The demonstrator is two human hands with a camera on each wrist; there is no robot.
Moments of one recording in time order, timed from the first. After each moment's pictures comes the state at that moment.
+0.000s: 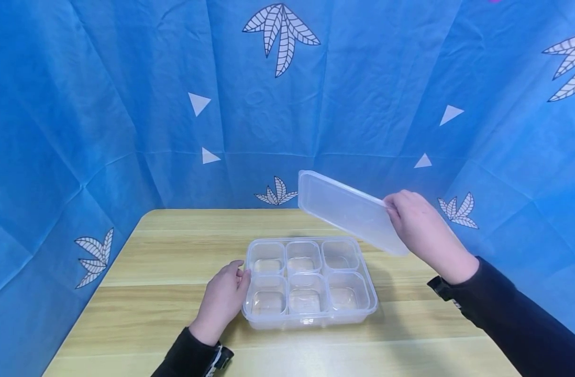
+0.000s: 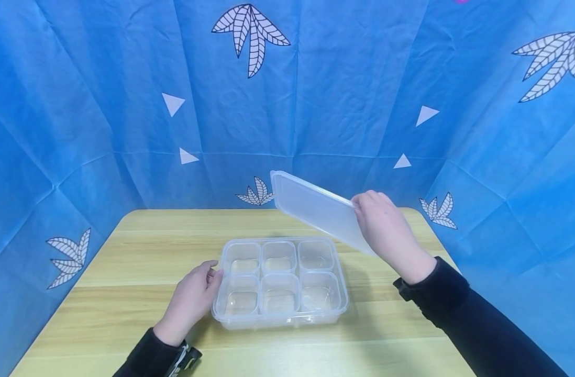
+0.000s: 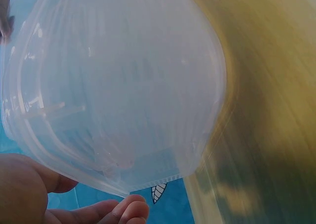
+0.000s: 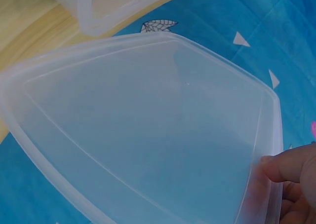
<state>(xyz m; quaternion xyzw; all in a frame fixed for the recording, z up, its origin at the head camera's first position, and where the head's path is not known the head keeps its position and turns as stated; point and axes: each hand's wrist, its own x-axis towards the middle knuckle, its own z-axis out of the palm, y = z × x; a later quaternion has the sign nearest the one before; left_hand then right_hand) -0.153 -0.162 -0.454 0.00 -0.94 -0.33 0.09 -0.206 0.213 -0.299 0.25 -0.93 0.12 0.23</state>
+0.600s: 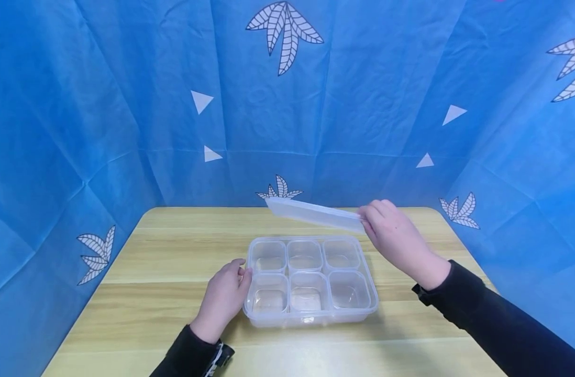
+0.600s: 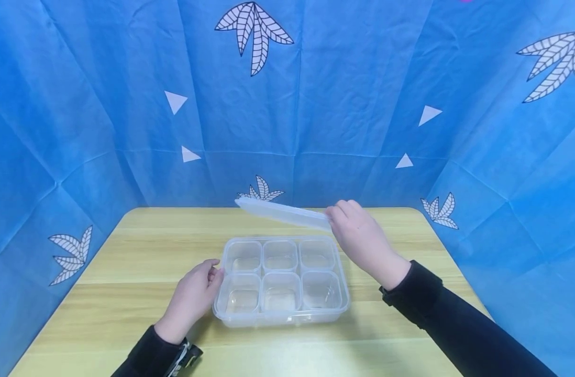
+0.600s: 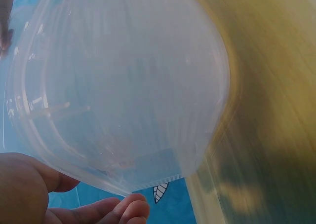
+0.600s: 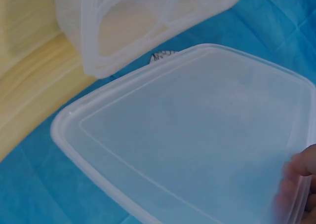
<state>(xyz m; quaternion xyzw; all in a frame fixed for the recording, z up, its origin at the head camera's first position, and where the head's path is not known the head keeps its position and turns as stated) -0.153 -0.164 -0.451 0.00 -0.94 -0.32 0.10 -0.214 0.182 -0.329 0.39 -0.86 0.12 0.32</state>
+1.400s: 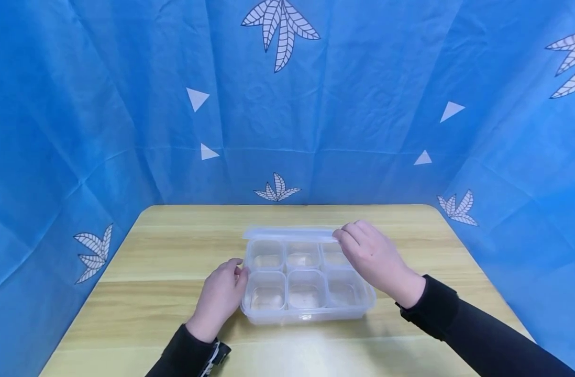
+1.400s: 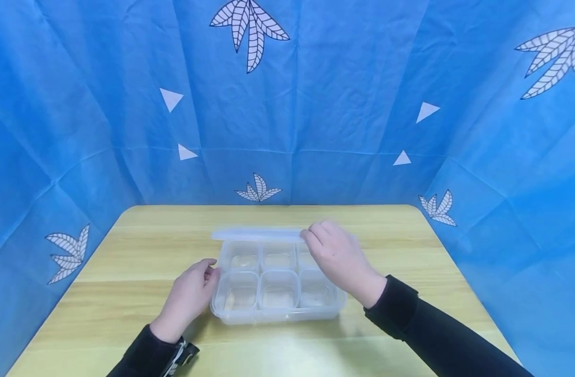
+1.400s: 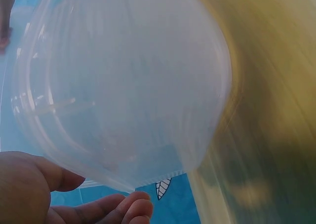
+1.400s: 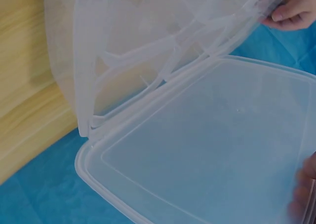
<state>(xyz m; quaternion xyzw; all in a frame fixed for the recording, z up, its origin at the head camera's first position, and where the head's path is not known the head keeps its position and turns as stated) -0.152 -0.163 -0.448 -0.01 -0.95 -0.30 0.10 -0.193 0.158 -0.358 0.47 -0.81 0.07 0.35</state>
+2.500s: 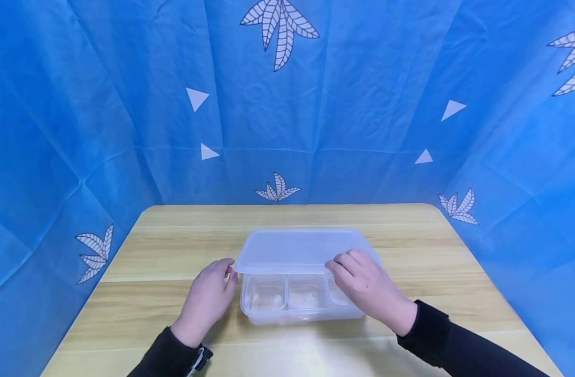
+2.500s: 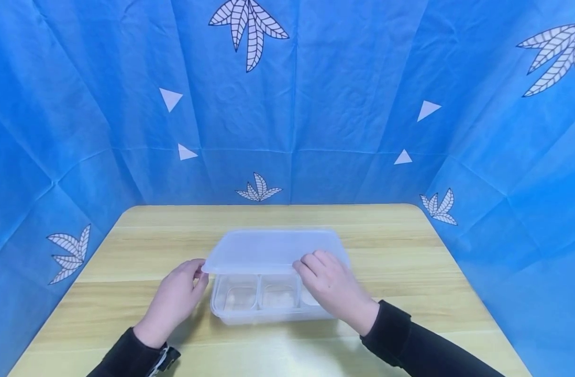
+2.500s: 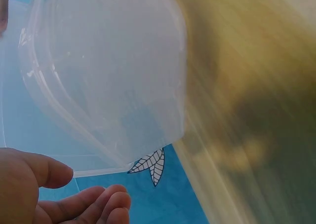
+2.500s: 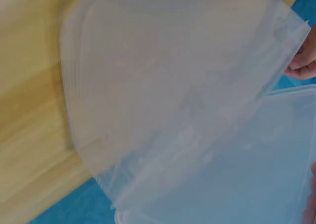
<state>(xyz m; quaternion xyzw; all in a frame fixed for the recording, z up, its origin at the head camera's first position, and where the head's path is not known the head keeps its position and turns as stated) -0.140 -0.185 -0.438 -0.06 -0.96 -0.25 0.15 -0.170 0.150 -0.404 0.49 -0.77 0.10 0.39</state>
